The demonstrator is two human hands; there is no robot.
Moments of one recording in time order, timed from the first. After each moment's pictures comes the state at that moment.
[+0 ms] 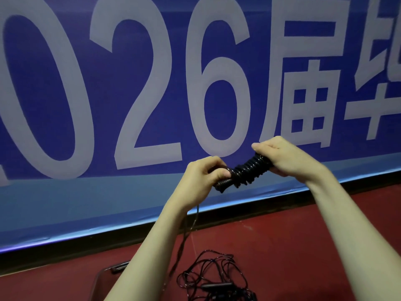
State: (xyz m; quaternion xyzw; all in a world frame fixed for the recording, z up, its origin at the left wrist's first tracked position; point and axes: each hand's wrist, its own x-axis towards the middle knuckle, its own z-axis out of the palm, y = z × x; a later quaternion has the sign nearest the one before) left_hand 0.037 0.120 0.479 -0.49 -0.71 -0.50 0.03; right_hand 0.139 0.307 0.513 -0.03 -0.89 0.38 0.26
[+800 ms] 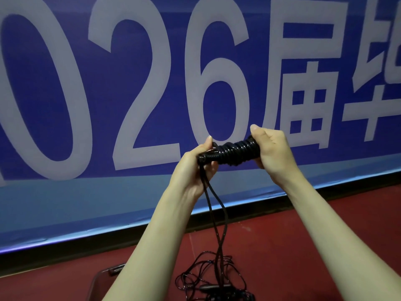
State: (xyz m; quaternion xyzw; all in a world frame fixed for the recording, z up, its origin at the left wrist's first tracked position) left_hand 0.052 0.125 0.511 -0.23 -0.41 -0.85 -0.25; right_hand 0.122 0.272 0.510 0.00 -0.74 0.47 0.47
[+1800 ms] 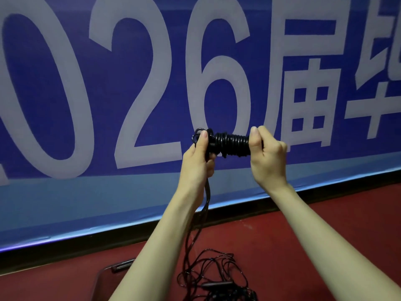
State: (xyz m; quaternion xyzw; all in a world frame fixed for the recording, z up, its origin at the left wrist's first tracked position) left_hand 0.050 0.134 0.496 -0.32 -0.53 -0.78 -0.07; right_hand 0.101 0.269 0.486 0.03 -0.71 0.24 0.66
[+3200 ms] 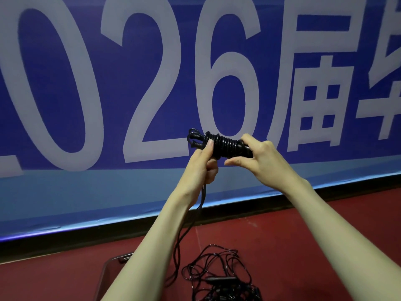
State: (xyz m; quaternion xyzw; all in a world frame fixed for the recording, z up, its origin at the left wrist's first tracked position) left_hand 0.029 0.114 0.477 -0.40 -0.59 -0.69 -0.10; right_hand 0.111 0.269 0.489 0.06 -0.89 0.21 0.39
